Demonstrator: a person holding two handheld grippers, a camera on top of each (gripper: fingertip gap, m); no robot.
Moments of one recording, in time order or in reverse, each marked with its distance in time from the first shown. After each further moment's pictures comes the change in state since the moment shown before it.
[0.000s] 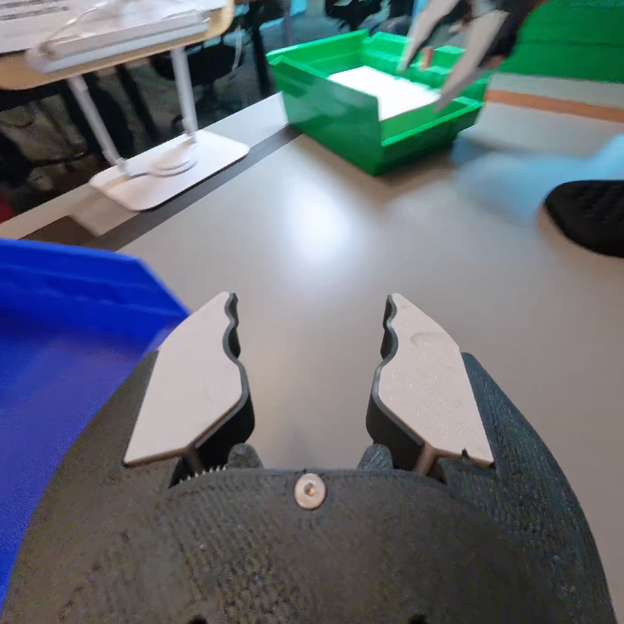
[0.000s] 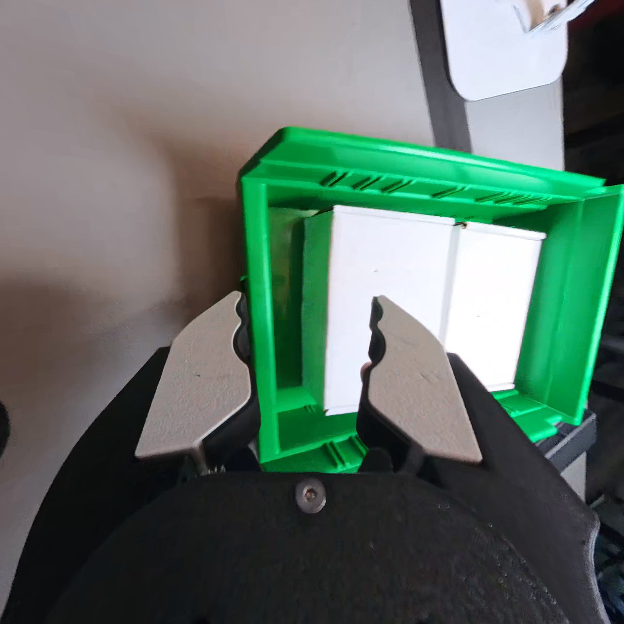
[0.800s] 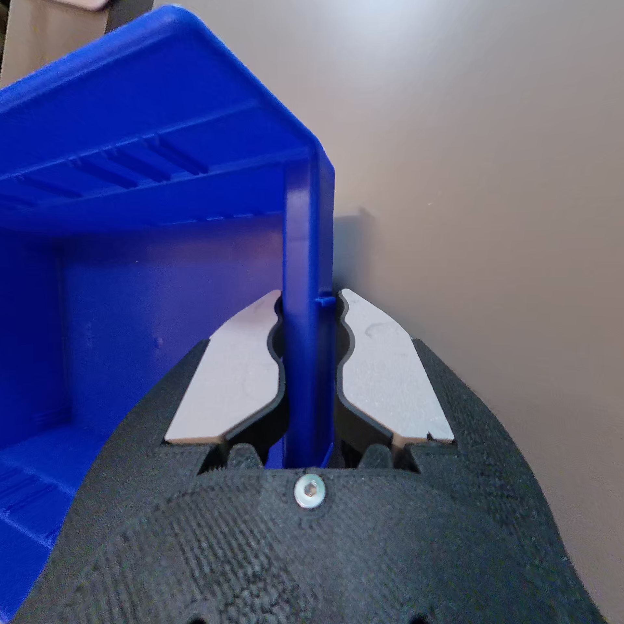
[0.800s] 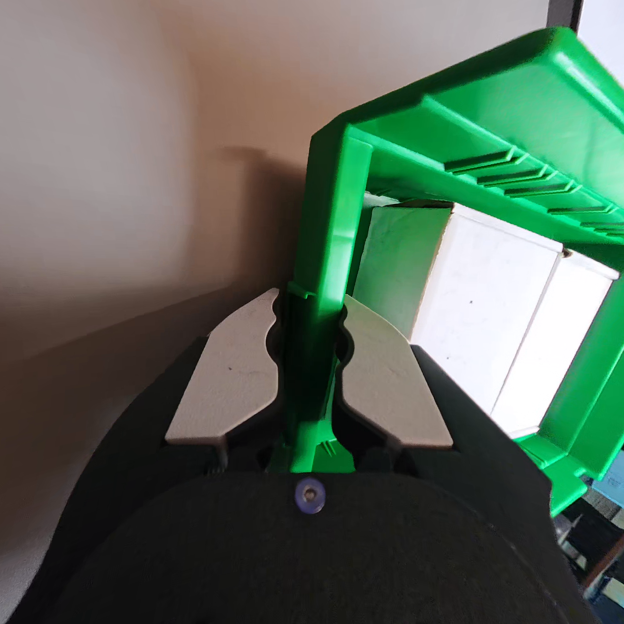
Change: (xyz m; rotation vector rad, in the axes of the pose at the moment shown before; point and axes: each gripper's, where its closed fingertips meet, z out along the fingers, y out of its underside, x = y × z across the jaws) left arm -0.121 0.094 0.020 -0.642 -0.090 0.362; right arm -0.050 0.007 0.063 -0.117 0.061 -0.136
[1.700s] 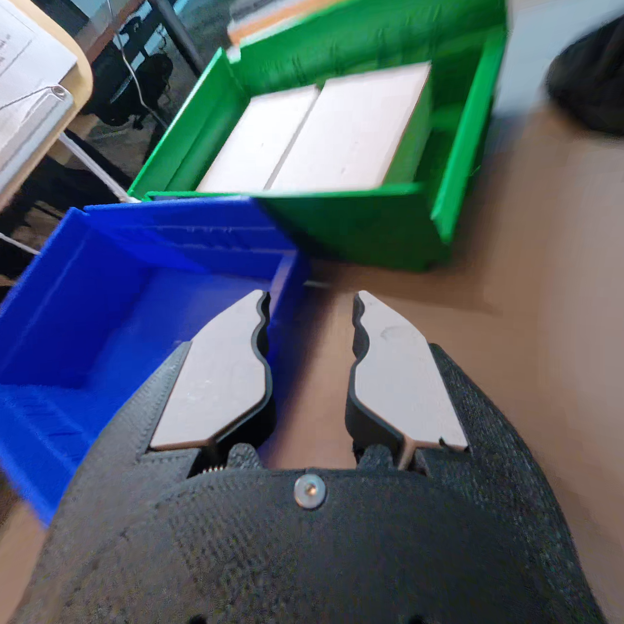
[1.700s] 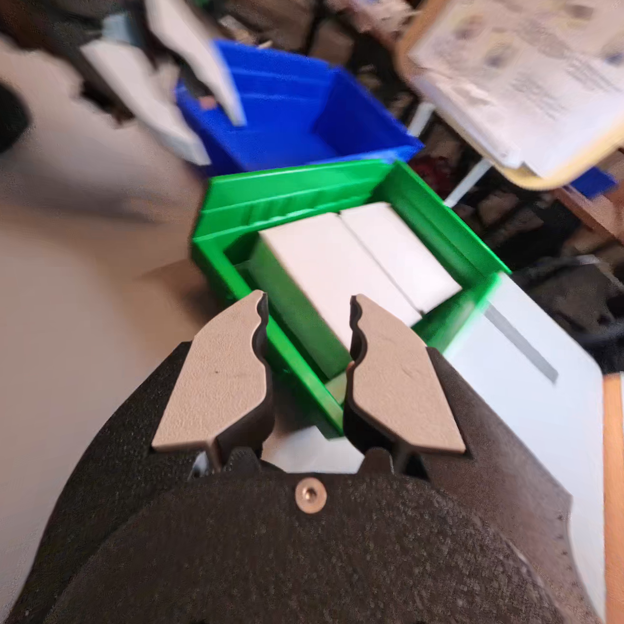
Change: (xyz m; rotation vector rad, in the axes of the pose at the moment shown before) left arm 0.122 -0.161 -0.054 0.515 0.024 0.095; right arm -0.092 -0.064 -0.159 0.681 0.280 0.418
